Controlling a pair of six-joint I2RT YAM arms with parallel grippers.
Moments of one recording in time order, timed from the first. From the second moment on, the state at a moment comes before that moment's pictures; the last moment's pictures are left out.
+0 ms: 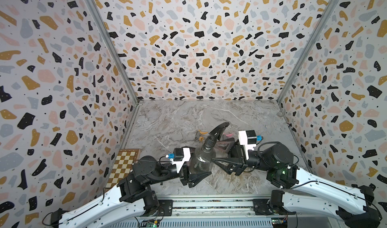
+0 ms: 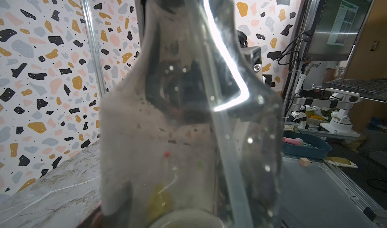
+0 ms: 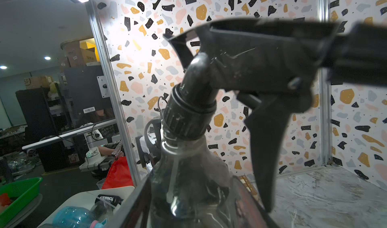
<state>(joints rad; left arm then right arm) -1.07 0.56 0.70 -0.01 0.31 -0.08 1.17 0.88 0.87 0.32 -0.37 0.27</state>
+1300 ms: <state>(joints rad) -1.07 0.55 0.72 -0.19 0.41 -0.04 0.90 0.90 1.18 -0.13 -0.75 0.20</state>
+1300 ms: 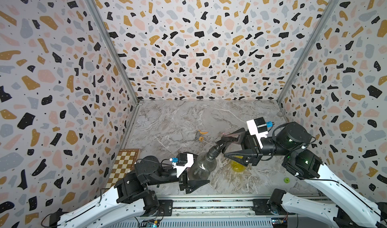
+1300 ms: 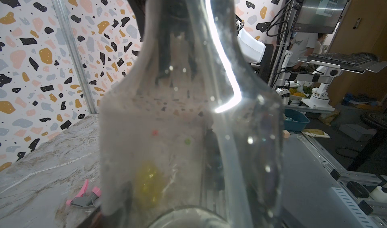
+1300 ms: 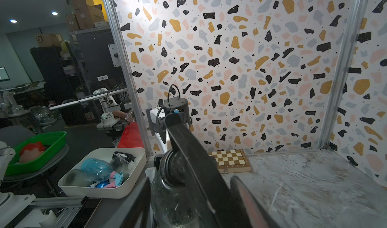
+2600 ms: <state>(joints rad) -1.06 0.65 0.97 -0.70 0.33 0.06 1.04 1.07 1.55 -0.73 -0.56 -0.02</state>
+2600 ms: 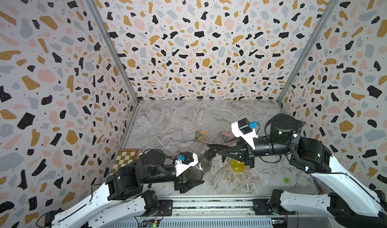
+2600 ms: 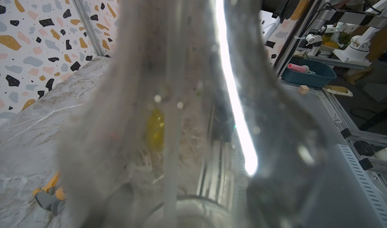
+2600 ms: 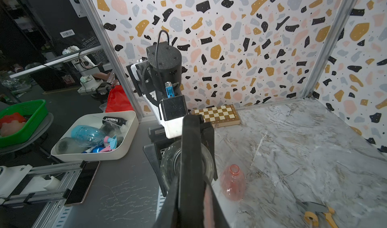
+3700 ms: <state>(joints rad) -1.06 0.70 1.09 -0.92 0.25 0.20 1.12 1.15 1.62 -0.80 -0.44 0.00</state>
